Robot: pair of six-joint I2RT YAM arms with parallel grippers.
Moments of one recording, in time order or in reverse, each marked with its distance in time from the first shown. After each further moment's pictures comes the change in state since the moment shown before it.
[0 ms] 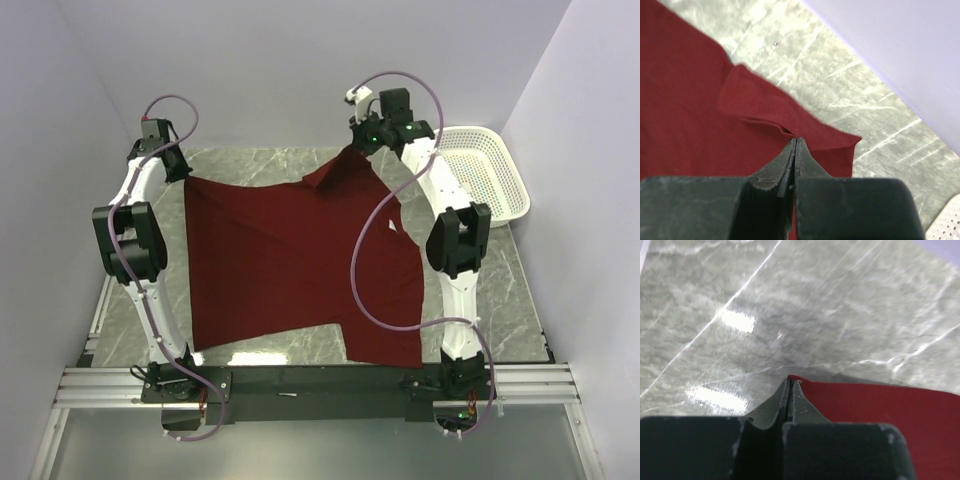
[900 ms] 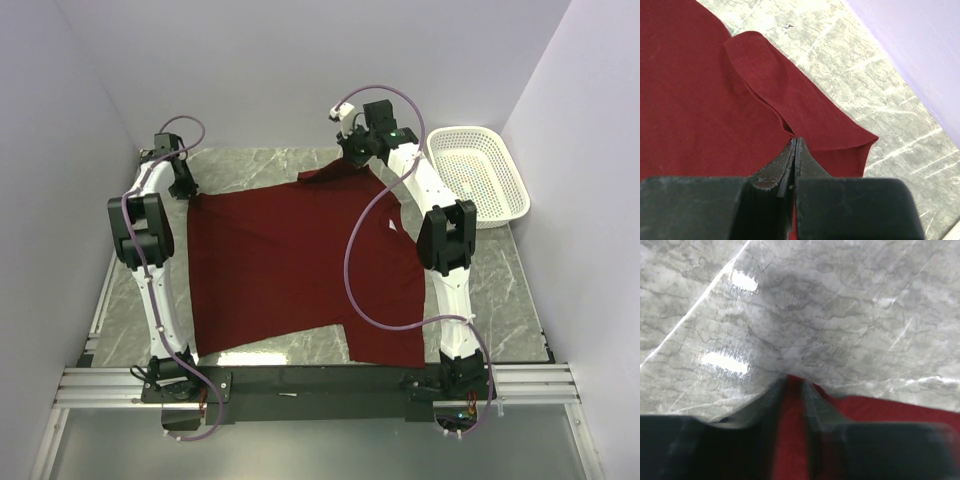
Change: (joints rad) left arm 0.011 0.223 0.123 -0.079 0.008 0.012; right arm 0.039 0.071 0.011 -0.014 0.016 -0.075
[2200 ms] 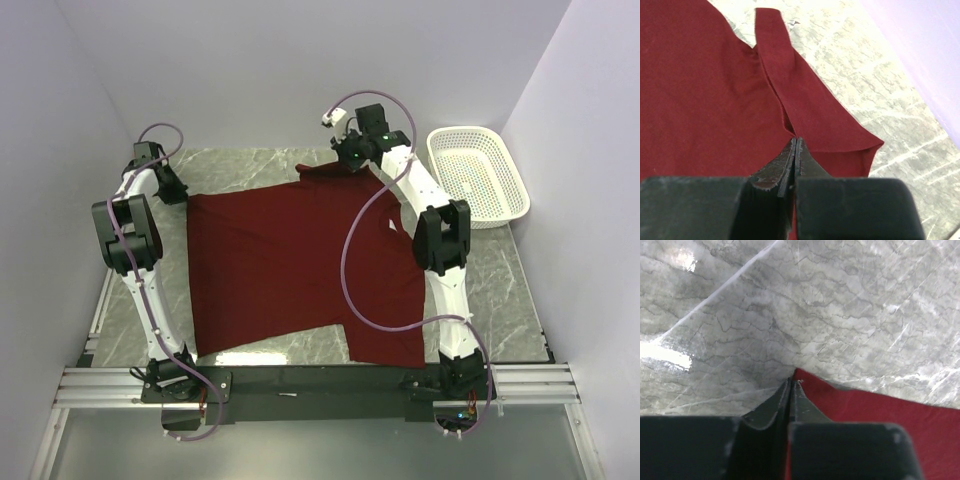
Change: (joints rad) left arm 0.084 -0.057 -0.133 0.103 0.164 -0.149; right arm 0.029 0.027 0.004 0.002 0.029 -0.030
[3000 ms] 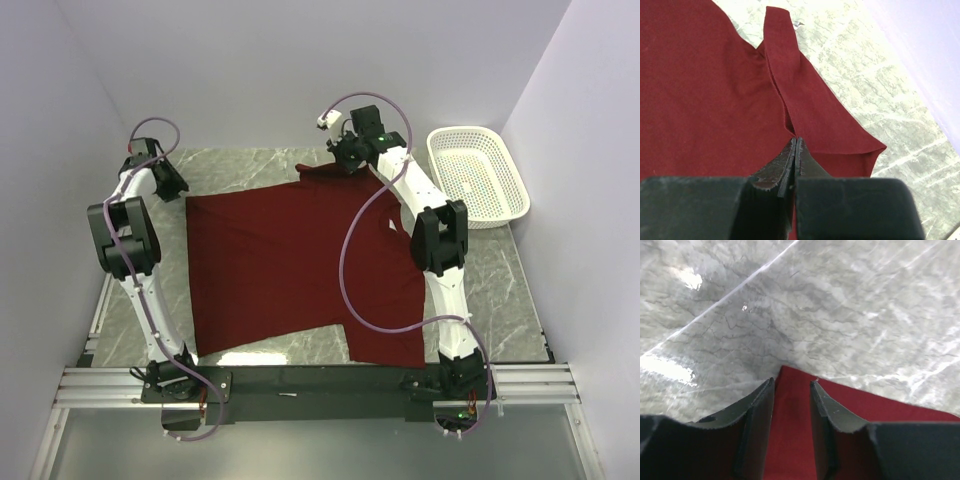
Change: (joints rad) left arm -0.002 -0.092 -0.066 0.058 -0.035 -0.034; right arm 0.021 0.002 0.000 0.001 0.026 -0.016
